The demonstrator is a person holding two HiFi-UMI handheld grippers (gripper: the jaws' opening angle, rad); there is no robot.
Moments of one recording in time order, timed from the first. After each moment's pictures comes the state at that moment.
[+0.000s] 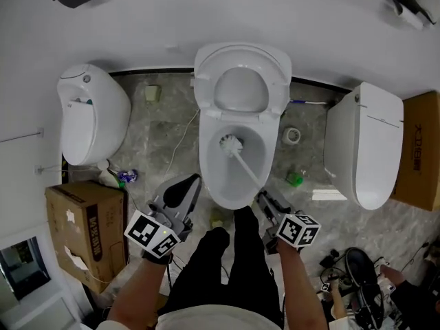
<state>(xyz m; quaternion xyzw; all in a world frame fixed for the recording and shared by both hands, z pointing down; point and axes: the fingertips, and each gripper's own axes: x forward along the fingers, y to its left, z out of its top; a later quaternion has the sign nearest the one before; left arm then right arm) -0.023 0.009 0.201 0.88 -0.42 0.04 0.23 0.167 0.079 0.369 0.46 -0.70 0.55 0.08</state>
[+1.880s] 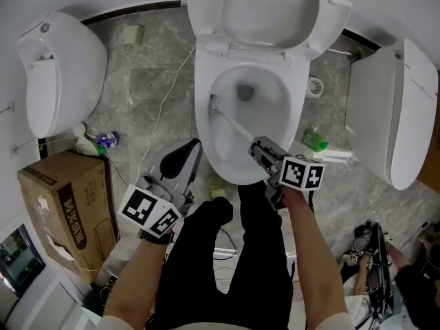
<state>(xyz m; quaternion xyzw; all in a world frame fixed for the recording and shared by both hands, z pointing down) -0.065 0.028 0.434 0.85 -0.43 0.06 0.28 0.092 0.068 0.611 0.37 -0.68 0.61 0.15</state>
